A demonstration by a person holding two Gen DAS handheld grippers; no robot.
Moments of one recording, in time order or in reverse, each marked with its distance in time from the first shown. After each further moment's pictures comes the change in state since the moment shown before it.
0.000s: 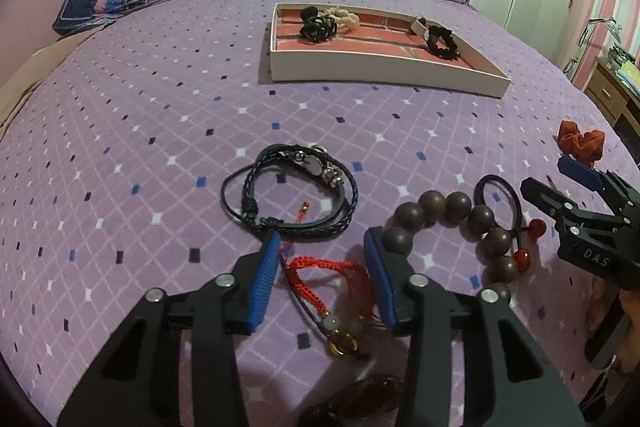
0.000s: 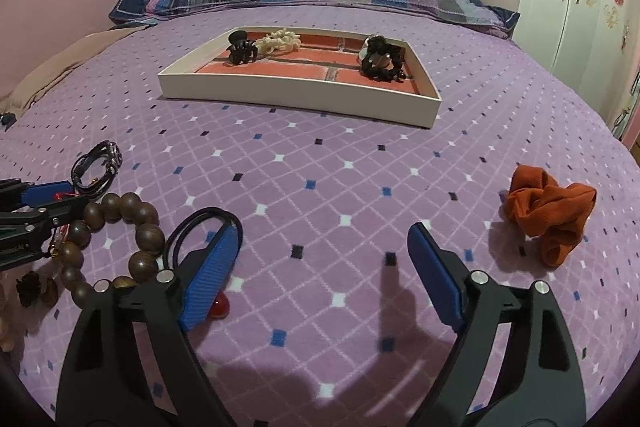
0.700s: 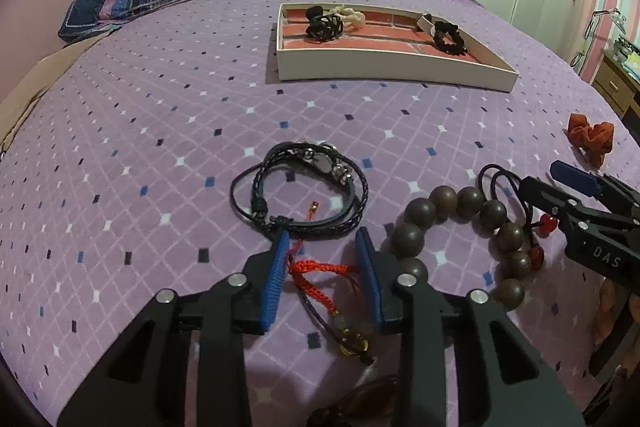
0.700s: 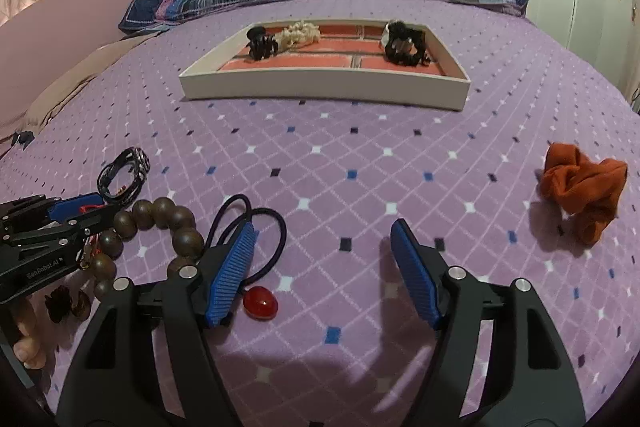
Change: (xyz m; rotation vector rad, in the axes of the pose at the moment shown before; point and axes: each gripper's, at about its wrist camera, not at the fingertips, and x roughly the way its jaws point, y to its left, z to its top) left arm 0.000 -0.002 -0.003 0.021 -0.002 0.046; right arm 0.003 0.011 0.000 0.064 0.036 0.088
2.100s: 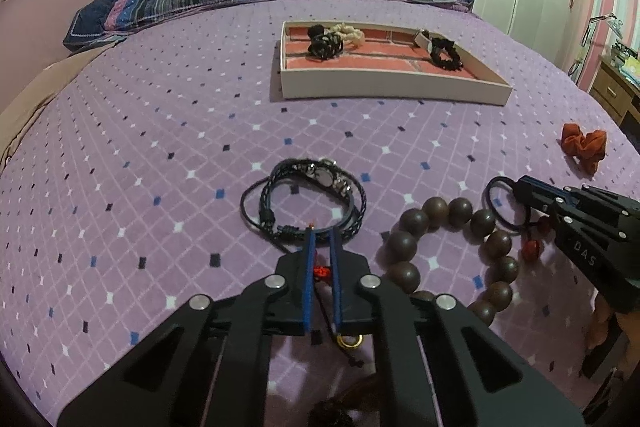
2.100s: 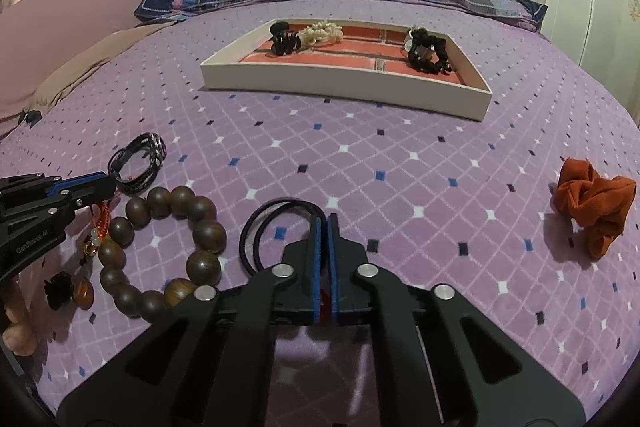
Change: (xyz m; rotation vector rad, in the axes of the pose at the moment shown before) left arm -0.016 0.000 0.003 0.000 -0.062 -0.002; right arm -0.005 0.013 0.000 -0.068 -0.029 0.016
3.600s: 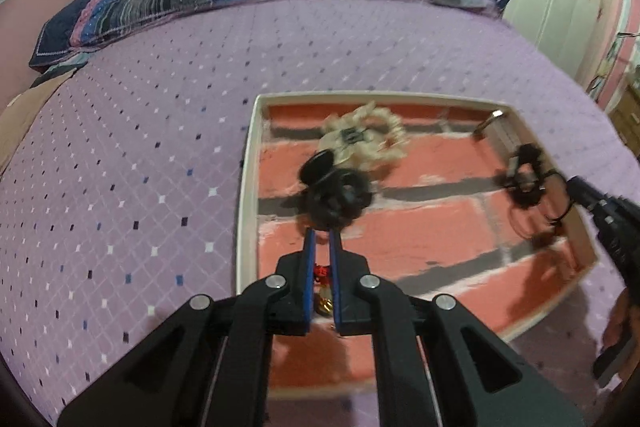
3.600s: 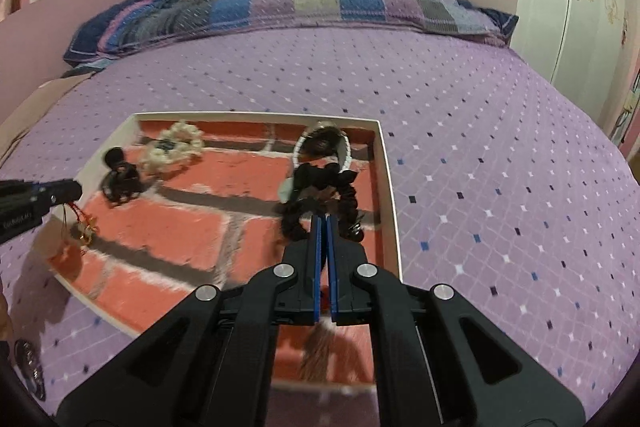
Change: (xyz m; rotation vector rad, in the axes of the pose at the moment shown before) left arm 0.173 0.015 0.211 -0.017 0.090 0.020; right arm 0.131 -0.128 0.178 0.076 -0.017 -0.155
